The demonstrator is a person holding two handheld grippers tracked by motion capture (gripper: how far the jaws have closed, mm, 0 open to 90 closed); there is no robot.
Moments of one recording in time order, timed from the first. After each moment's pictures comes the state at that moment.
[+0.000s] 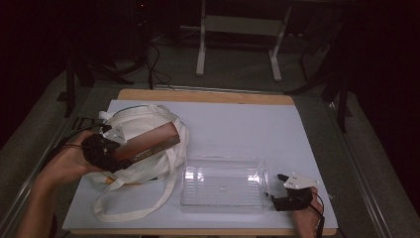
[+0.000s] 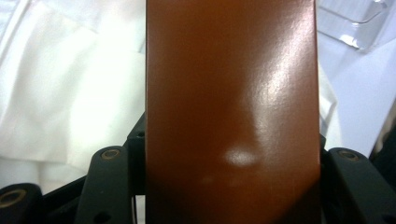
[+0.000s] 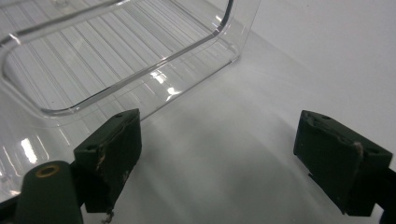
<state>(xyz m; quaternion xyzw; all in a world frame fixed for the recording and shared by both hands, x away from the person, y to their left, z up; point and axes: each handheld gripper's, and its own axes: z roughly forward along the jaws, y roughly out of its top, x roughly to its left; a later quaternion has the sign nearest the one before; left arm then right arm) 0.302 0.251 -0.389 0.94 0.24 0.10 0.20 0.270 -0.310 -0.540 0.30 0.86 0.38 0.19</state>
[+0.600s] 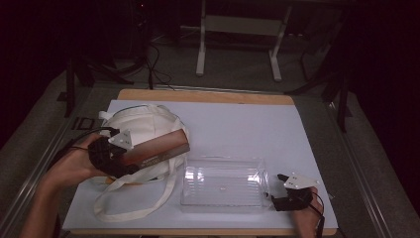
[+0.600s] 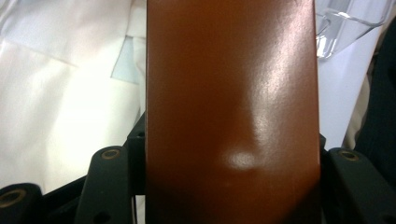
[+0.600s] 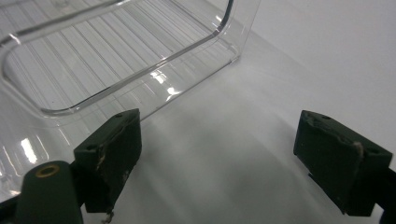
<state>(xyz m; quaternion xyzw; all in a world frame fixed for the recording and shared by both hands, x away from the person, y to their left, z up) 0.290 0.229 -0.383 0.95 0.19 0.09 0.21 0.270 -0.310 -0.540 0.30 0.86 0.38 0.19</state>
